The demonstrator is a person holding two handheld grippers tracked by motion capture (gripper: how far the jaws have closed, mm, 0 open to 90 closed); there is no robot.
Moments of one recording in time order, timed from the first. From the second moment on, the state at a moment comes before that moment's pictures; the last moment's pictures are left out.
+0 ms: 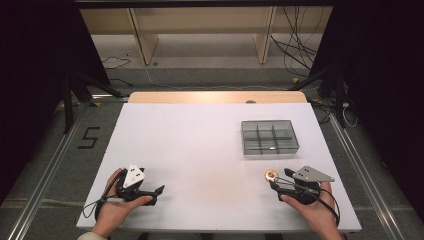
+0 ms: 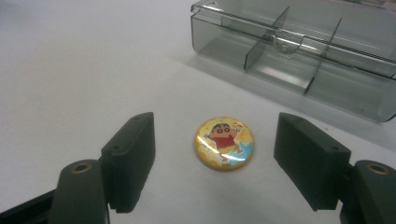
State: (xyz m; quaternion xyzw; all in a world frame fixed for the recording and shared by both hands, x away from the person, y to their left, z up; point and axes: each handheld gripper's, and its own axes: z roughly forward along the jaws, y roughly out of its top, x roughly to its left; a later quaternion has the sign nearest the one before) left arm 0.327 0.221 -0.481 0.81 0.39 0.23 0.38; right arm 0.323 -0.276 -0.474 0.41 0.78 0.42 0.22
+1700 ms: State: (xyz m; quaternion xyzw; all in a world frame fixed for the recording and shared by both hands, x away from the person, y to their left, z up) left arm 0.330 0.220 -0.486 0.80 0.39 0.23 0.38; right arm 0.466 -0.344 -0.461 0.52 0.75 0.30 0.28
